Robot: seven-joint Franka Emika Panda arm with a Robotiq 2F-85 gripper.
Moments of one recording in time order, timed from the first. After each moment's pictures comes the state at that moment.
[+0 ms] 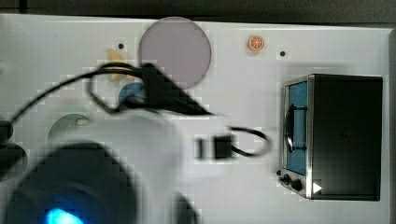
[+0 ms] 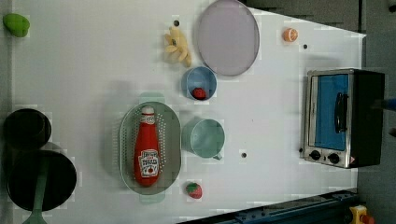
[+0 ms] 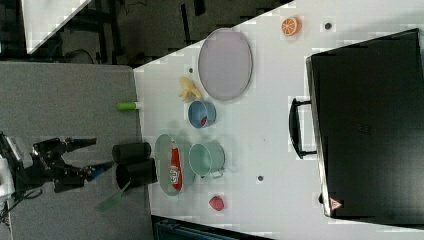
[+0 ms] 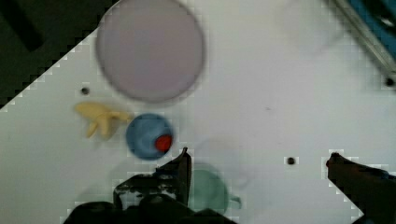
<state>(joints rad) -0.10 -0.27 0.25 -1.85 0.03 0.12 0.01</state>
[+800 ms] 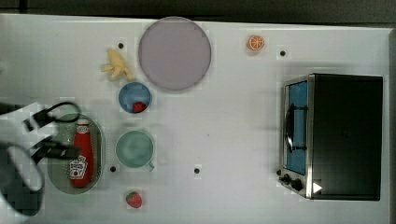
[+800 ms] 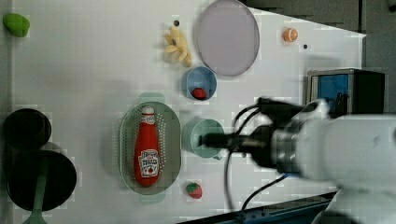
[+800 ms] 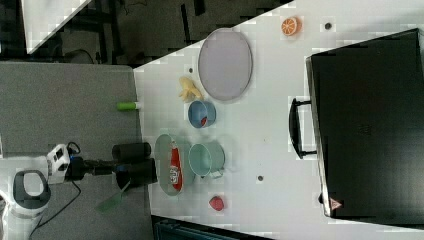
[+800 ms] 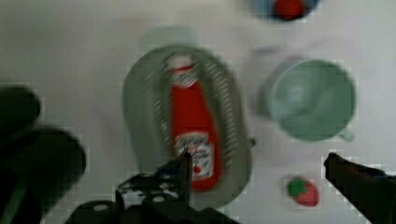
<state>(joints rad) -0.03 0.07 0.71 -1.94 0.03 0.37 0.01</state>
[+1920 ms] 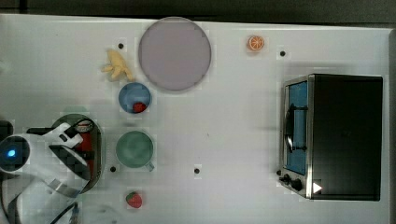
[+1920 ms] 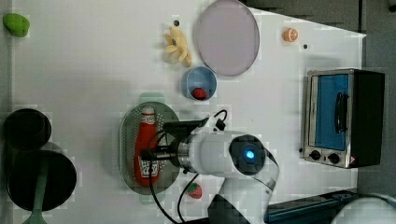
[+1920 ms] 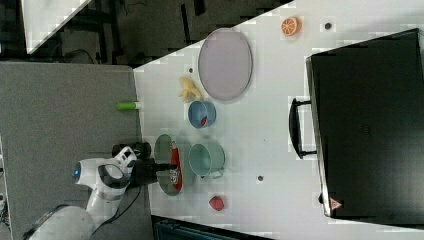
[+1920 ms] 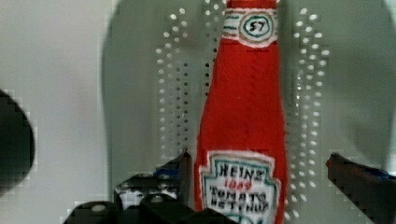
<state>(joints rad) 0.01 0.53 0.74 -2.15 -0.34 0.91 0.15</state>
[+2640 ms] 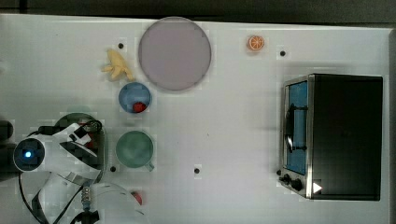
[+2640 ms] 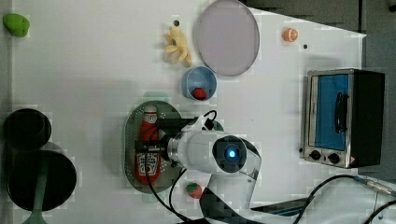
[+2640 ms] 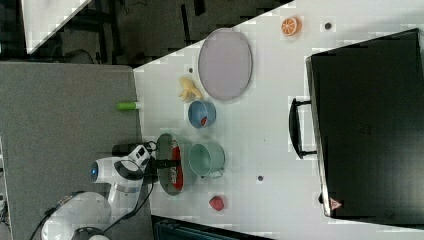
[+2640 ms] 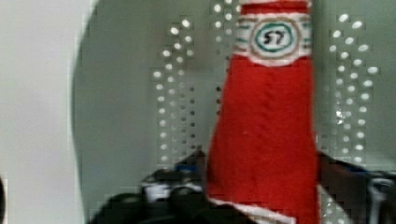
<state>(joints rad) 0.05 0.65 0.67 -2.13 -0.54 1.02 0.33</state>
